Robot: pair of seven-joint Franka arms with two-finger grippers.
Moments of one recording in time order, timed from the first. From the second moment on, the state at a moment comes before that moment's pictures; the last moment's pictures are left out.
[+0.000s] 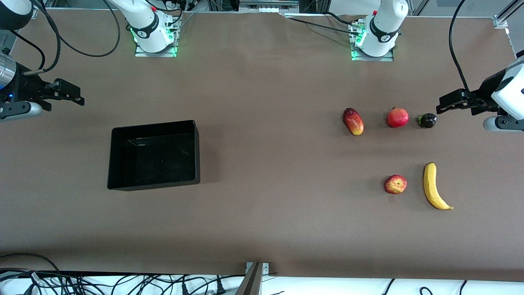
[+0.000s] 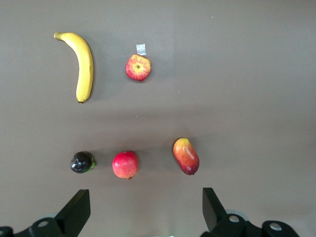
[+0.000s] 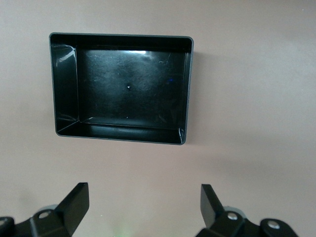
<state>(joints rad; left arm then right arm) -0.05 0.16 0.05 -1.39 -0.08 1.43 -0.02 0.15 0.04 -0.18 -1.65 0.06 1.60 -0.19</state>
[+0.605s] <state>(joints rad) -0.05 0.20 0.05 -1.40 -0.07 1.50 -0.02 0.15 0.11 -0.18 -1.66 0.02 1.62 -0.19</state>
